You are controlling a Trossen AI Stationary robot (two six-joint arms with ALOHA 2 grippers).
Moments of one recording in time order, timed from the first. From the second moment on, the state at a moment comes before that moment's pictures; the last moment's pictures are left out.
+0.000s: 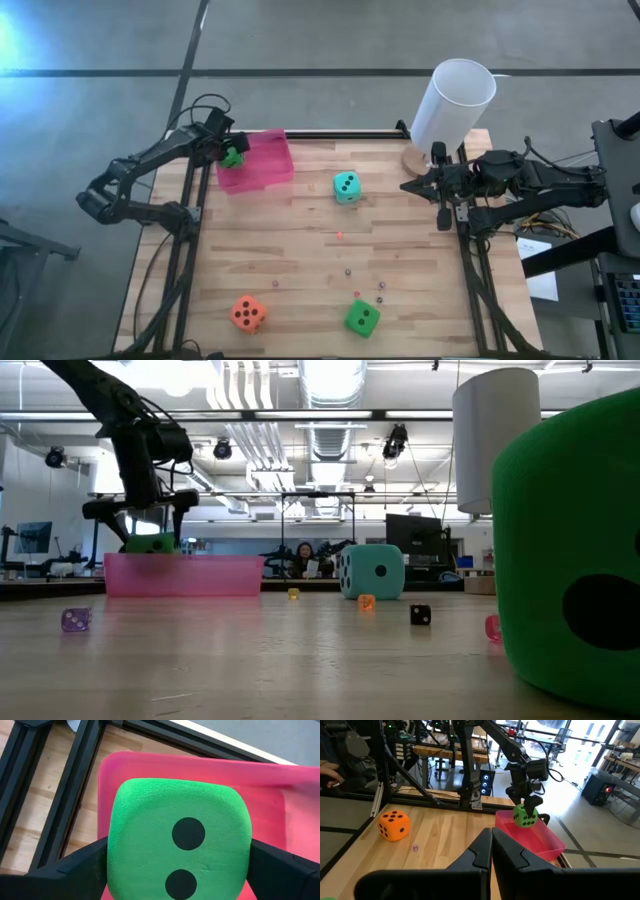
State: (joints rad) left arm 0.99 1.26 0.79 -0.69 -0.18 -0.84; right arm 0.11 0.78 1.00 -0.41 0.15 -0.09
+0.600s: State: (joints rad) left arm 0.99 1.26 0.79 -0.66 -0.18 -0.85; right arm 0.11 0.78 1.00 -0.41 0.15 -0.09
